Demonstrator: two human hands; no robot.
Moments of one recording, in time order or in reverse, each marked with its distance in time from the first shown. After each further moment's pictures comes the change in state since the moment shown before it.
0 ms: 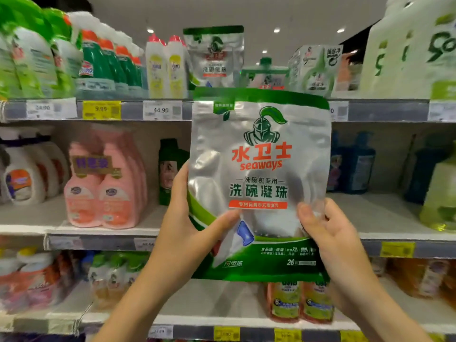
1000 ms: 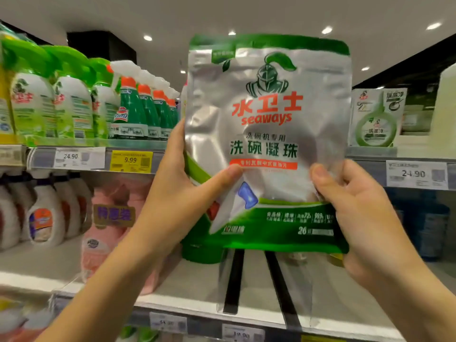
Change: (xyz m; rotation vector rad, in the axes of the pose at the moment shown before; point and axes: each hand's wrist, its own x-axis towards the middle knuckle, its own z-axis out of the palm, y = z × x) left_hand 0.152 0.012 -0.058 -0.072 0.076 0.237; right_hand 0.133 -0.067 0.082 0.154 -0.133 -0.240
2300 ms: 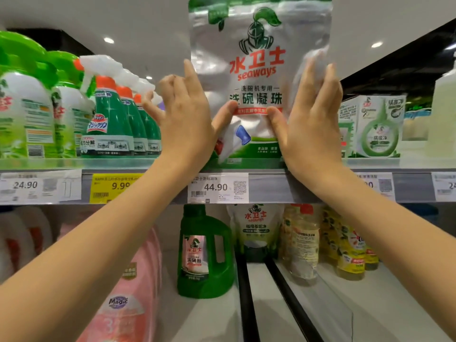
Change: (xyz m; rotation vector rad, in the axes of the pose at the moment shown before) left_hand 0.164 -0.076 -0.021 1.002 0.268 0.208; right_hand 0.155 0.028 0.076 -1.439 0.393 -0.610
